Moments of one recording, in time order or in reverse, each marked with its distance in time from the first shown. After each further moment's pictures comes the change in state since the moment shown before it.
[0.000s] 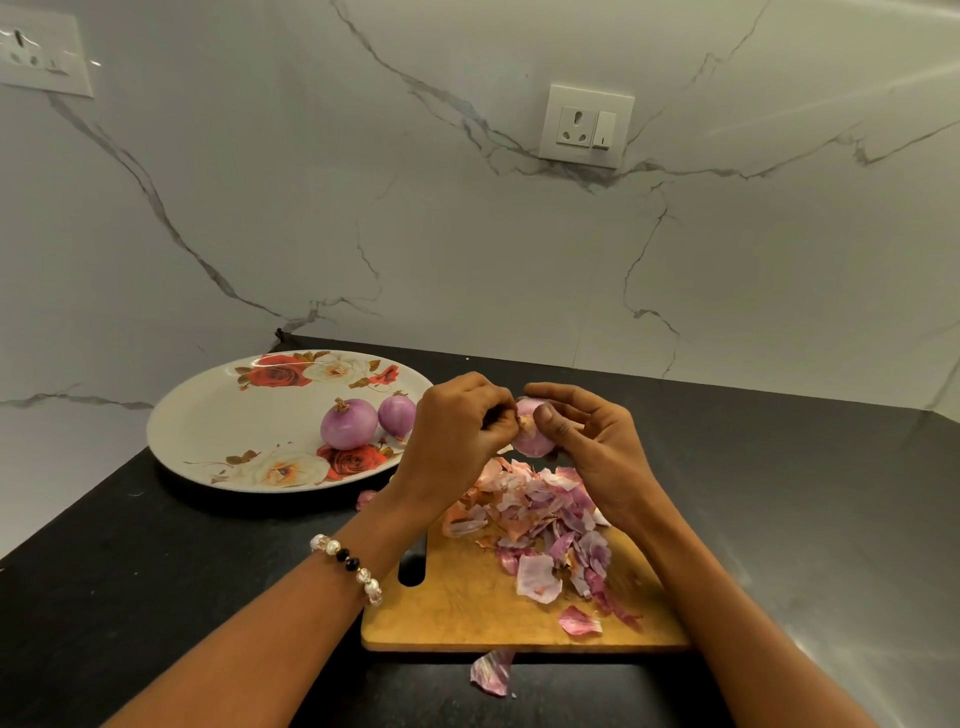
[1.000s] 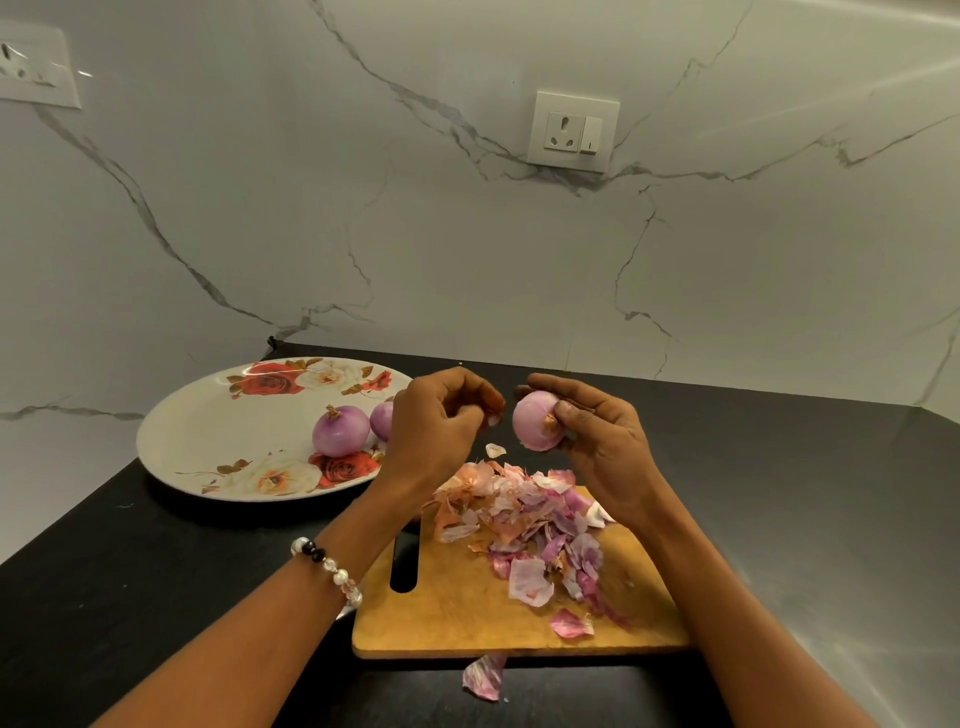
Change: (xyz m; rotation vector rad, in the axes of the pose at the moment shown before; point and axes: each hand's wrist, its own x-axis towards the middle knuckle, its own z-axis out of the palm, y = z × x) left_hand 0.006 0.002 -0.007 -0.383 -0.019 -0.428; right_hand 0.005 -0.002 -0.011 0.137 0.007 0.030
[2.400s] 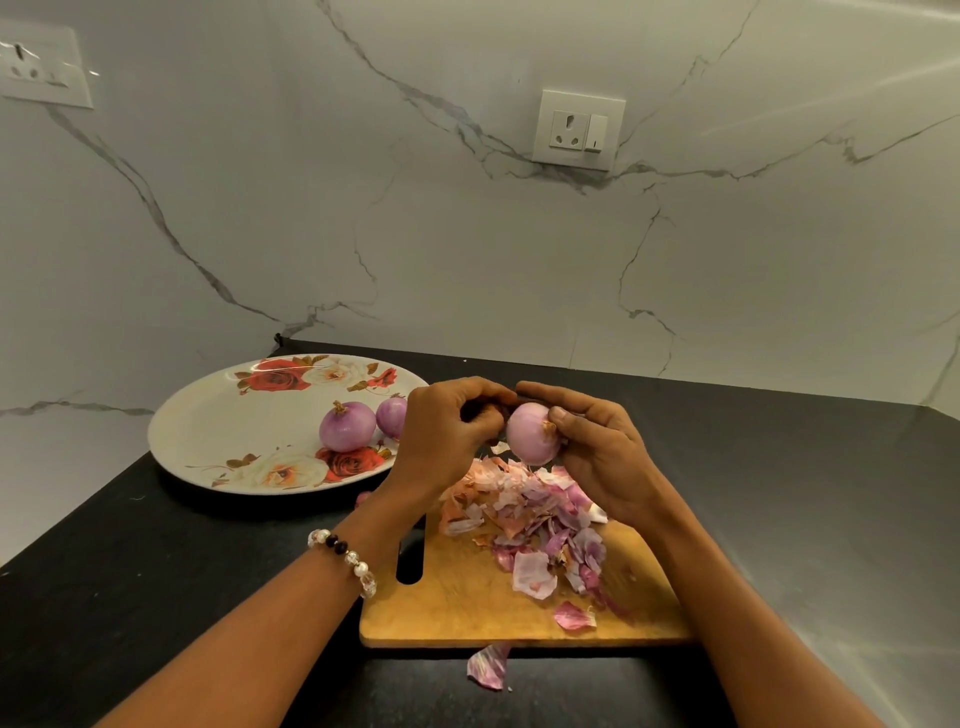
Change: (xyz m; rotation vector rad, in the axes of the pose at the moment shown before) left_hand -0.003 -0.010 0.004 0.115 -0.014 0.203; right_hand -0.005 -0.001 0.004 0.095 -0.103 0.101
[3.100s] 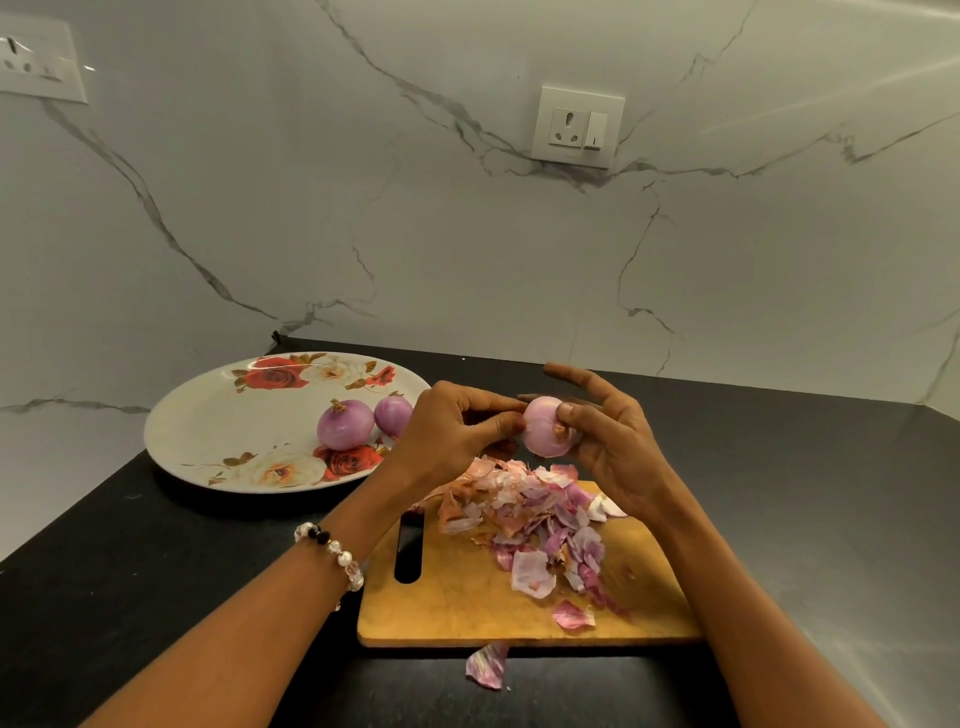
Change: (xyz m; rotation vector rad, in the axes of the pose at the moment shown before) left_hand 0.004 0.001 -0.003 -0.244 -0.255 -0.195; right_hand 0.002 -0.006 -0.006 -0.078 0.098 -0.010
